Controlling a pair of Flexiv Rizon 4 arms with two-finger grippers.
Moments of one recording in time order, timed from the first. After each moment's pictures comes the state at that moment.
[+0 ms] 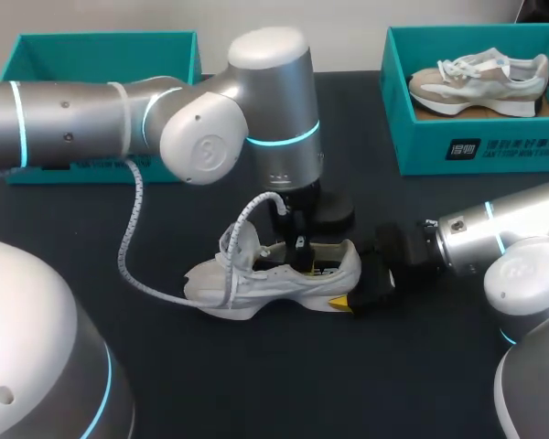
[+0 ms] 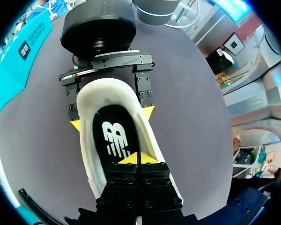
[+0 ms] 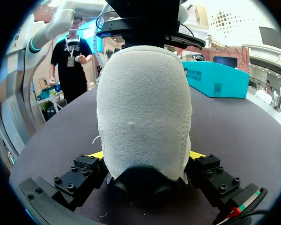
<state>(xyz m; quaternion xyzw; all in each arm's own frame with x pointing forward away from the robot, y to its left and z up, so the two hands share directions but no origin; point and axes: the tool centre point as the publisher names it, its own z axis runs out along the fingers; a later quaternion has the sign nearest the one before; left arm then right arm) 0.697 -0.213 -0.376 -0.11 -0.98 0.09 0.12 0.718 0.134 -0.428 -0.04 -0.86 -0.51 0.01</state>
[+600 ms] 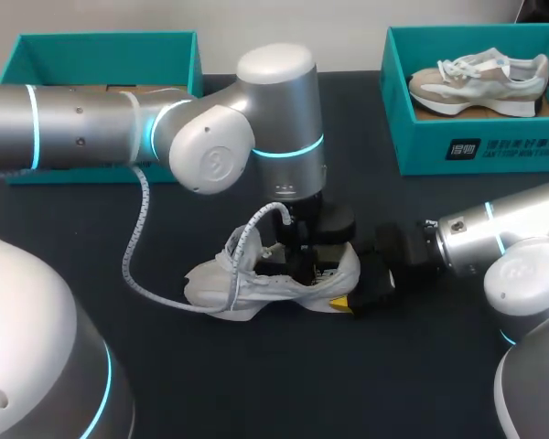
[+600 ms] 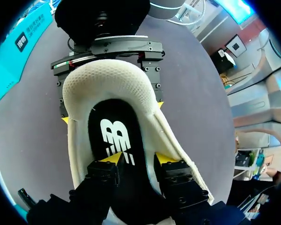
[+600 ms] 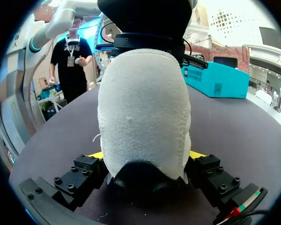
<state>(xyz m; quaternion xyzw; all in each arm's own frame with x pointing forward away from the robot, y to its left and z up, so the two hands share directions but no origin) 0.697 -0.214 -0.400 -0.10 -0.98 0.08 0.13 0.718 0.134 -0.429 -0.03 -0.86 -0.51 0.01</state>
